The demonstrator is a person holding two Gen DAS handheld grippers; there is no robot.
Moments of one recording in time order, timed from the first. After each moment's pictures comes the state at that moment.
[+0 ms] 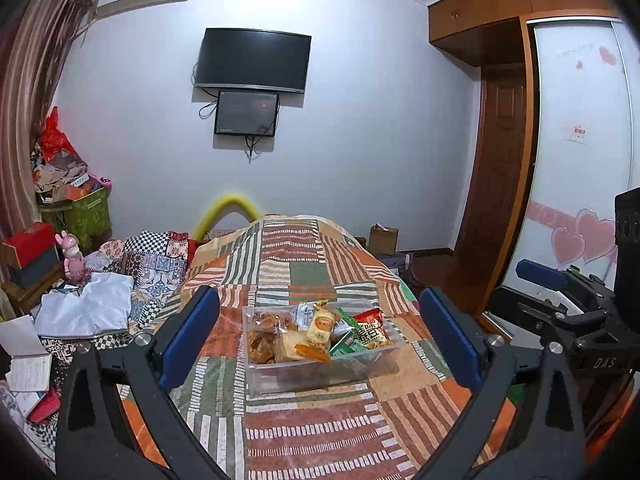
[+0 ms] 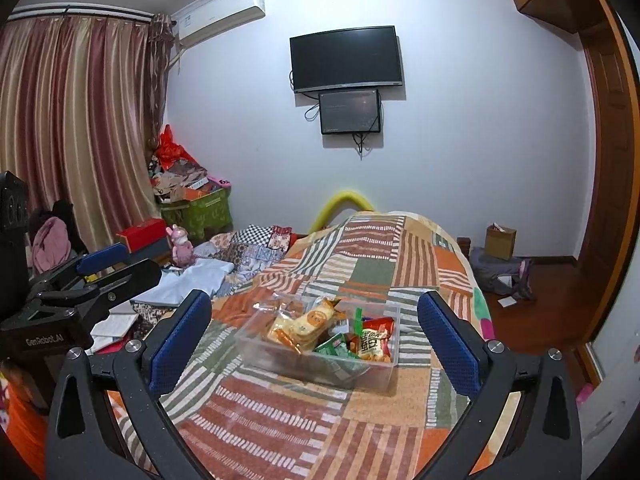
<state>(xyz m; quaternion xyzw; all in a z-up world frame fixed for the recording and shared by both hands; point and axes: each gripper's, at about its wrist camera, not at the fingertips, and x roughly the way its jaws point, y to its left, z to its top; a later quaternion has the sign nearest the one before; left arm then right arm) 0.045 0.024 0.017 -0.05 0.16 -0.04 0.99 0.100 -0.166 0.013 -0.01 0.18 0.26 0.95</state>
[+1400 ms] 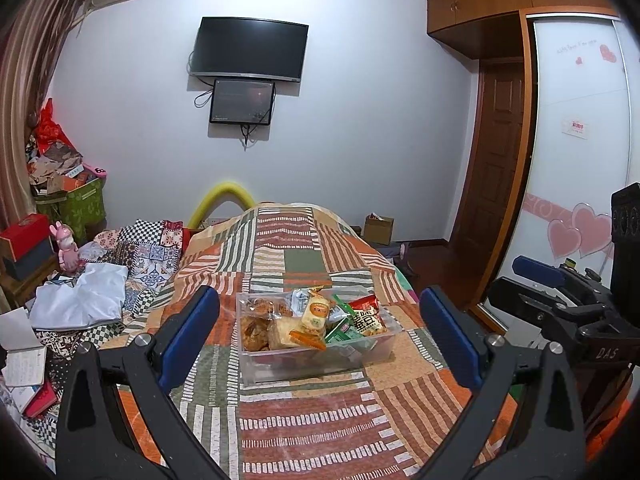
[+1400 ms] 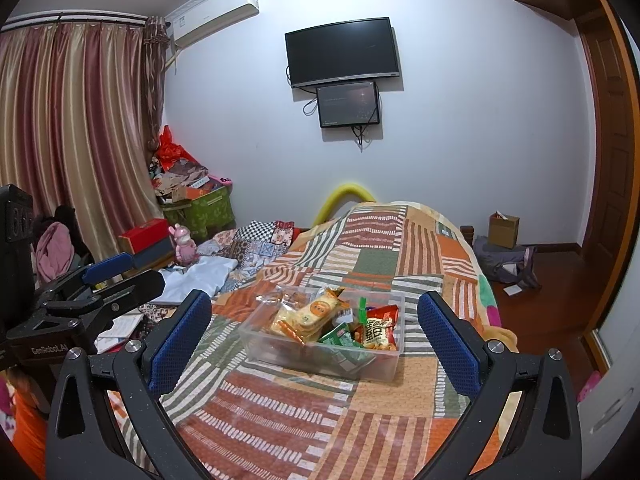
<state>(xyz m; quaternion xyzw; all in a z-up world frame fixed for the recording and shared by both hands) 0.047 0.020 0.006 -0.05 0.17 -0.04 0.98 0.098 -0.173 0.006 0.01 0.19 0.27 0.95</state>
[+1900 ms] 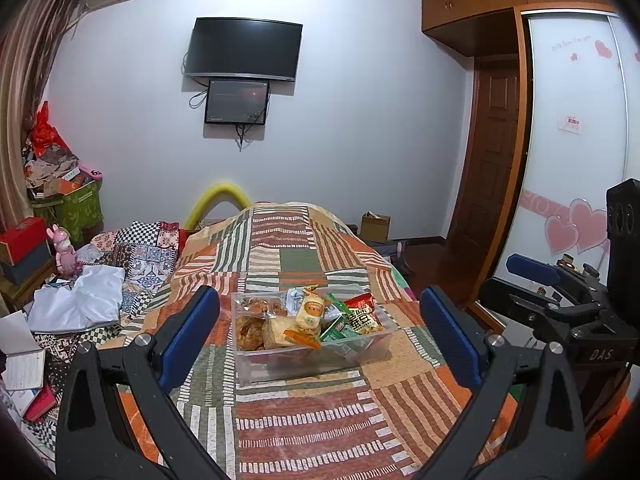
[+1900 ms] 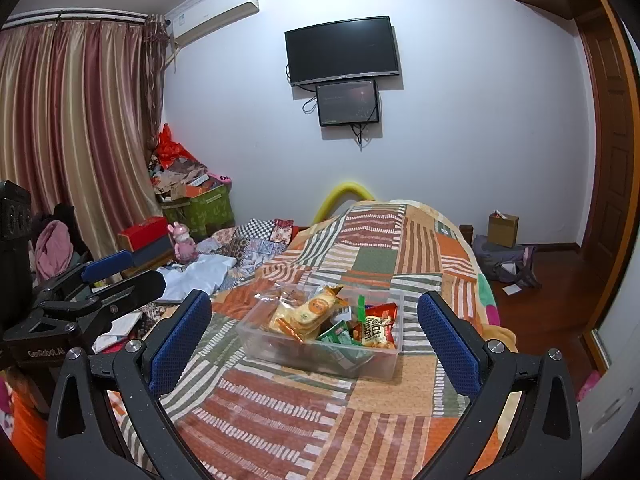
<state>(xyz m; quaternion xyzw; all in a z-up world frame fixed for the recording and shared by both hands) 0.046 0.014 0.006 -0.05 0.18 -0.05 0.98 0.097 -0.173 0.003 0.01 0.19 0.26 0.95</state>
